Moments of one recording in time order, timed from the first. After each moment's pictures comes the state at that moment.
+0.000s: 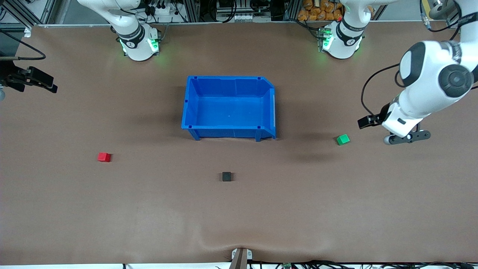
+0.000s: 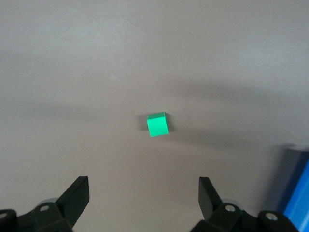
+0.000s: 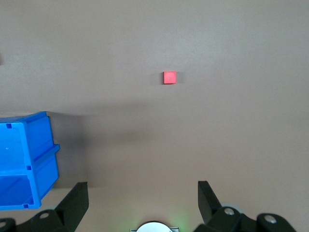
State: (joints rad) left arm 0.04 0.10 -0.16 -2.01 0.04 2.02 -0.28; right arm -0.07 -0.04 0.01 -1.59 0.00 1.45 0.00
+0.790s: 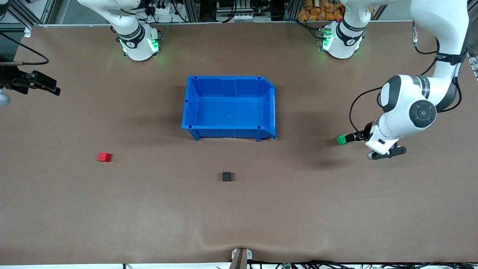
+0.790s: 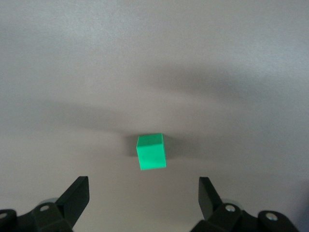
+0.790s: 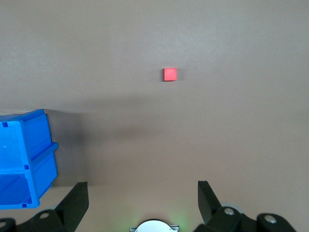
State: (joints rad) left arm 0.05 0.30 -0.16 -2.04 0.04 2.21 -0.32; right arm -0.07 -0.02 0.01 -1.59 0.00 1.45 0.00
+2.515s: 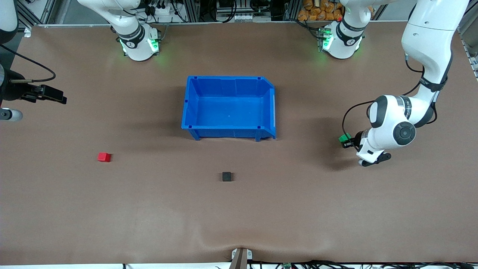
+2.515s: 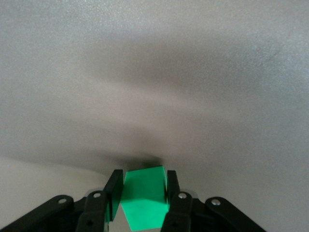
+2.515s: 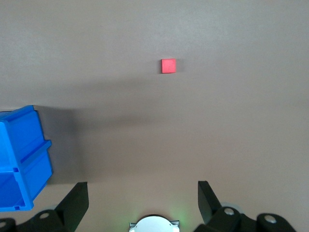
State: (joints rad) left arm 0.08 0.49 -0.16 -2.04 0.04 2.31 -0.38; right arm -0.08 0.06 0.01 -1.59 0.00 1.45 0.00
